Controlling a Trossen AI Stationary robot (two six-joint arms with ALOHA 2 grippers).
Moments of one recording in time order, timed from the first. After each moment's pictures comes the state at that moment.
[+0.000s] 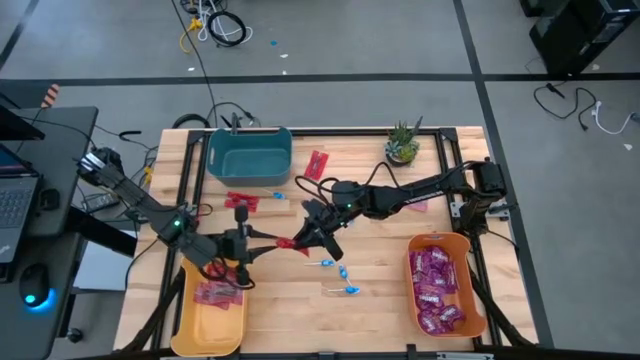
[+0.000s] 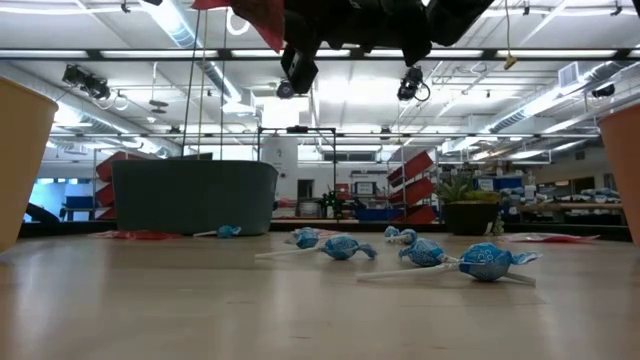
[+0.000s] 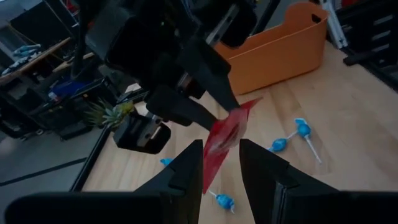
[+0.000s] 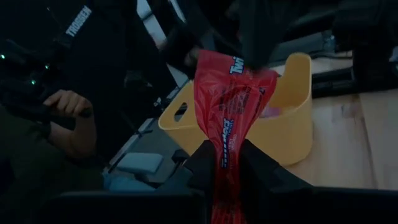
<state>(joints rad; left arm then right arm) -0.63 1.04 0.71 -0.04 -0.75 0.12 0.03 1.83 1.18 0.47 -0.52 0.36</state>
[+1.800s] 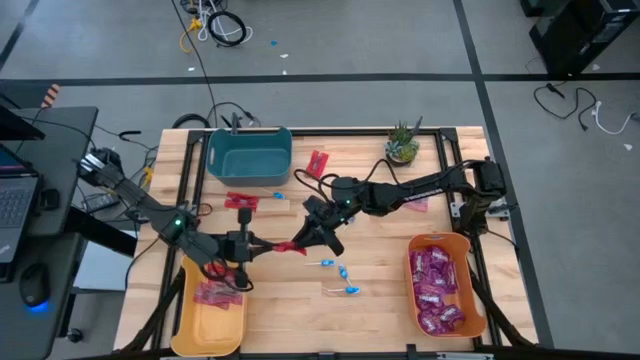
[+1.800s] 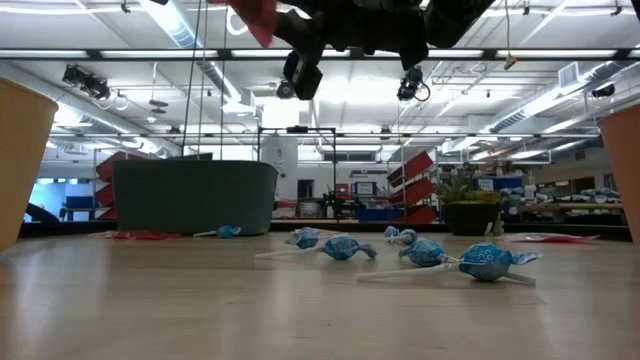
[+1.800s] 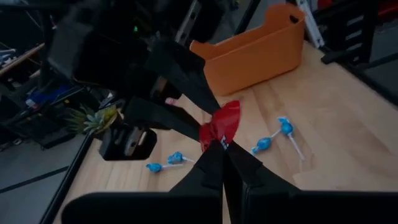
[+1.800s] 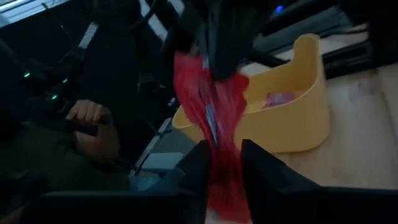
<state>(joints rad) -0.62 1.04 0.71 -0.03 -0.66 0.15 0.00 1.83 1.18 0.46 -0.59 0.49</state>
